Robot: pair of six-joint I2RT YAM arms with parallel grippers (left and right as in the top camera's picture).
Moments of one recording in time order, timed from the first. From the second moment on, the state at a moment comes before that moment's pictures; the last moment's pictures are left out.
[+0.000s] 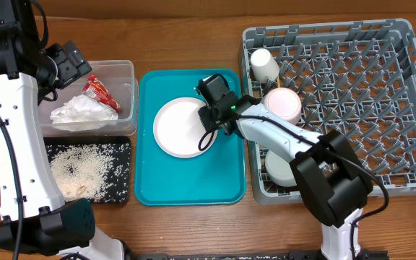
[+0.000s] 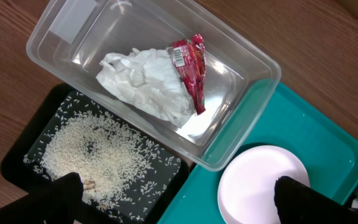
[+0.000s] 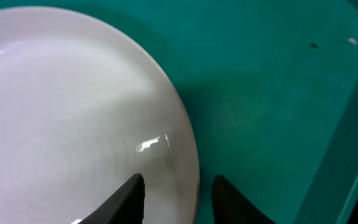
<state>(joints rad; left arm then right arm) 0.21 1.77 2.13 -1.52 -0.06 -0.43 0.65 2.06 1.42 -0.44 0.07 0.18</state>
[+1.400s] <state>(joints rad) 0.21 1.77 2.13 -1.52 -0.06 -0.43 0.35 1.66 1.84 -1.10 1.08 0.06</state>
